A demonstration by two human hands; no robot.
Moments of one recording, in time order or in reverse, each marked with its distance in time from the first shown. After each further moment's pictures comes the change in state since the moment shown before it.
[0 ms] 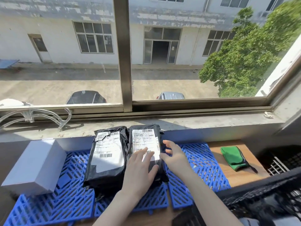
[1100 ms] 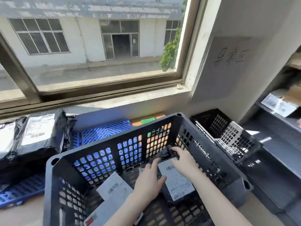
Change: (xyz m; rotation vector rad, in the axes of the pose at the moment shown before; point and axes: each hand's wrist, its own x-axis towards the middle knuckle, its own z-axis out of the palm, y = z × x) left_hand -0.096 0.406 0.170 -0.192 -0.550 -0.034; right_hand -0.180 0.249 -0.349 -0.248 0.155 0.321
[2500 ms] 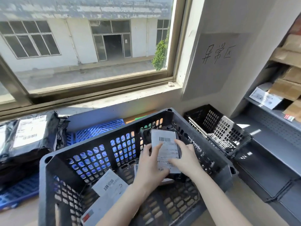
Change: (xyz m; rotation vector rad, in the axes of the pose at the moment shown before) left_hand -0.017 0.025 -0.012 -0.207 0.192 0.226; right_hand -0.048 0.004 -0.020 0.095 0.082 -0.003
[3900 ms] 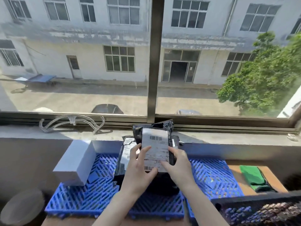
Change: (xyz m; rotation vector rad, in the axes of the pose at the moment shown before) left_hand -0.091 -0.277 -0.406 0.116 0.556 -0.100; right_hand -0.030 -0.381 0.341 0.140 -0.104 -0.566
